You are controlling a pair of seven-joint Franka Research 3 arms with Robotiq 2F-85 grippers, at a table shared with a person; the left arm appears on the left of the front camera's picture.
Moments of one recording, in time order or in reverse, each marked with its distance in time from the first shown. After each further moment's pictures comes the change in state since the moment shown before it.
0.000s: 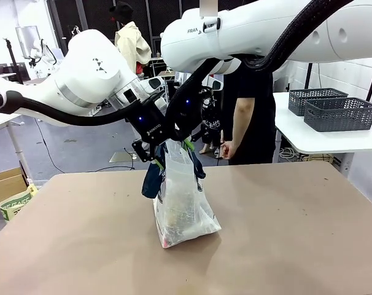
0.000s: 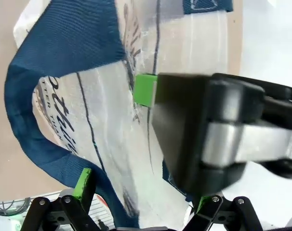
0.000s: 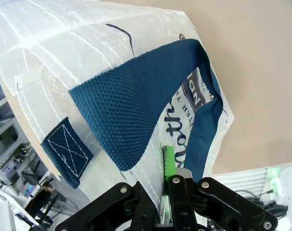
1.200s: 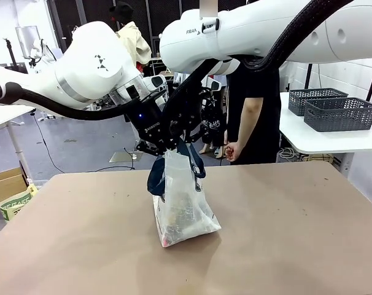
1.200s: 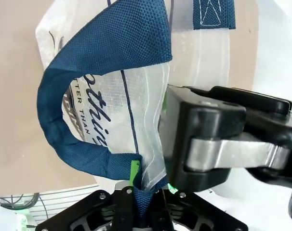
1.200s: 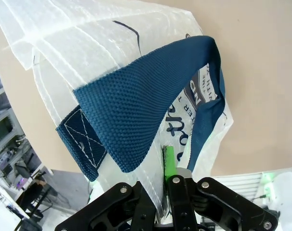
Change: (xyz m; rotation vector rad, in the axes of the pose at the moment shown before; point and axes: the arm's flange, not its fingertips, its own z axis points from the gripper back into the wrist) left arm 0.000 -0.006 0.010 0.087 -0.031 0.025; right arm -0.002 0.002 -0.002 0.000 0.003 0.064
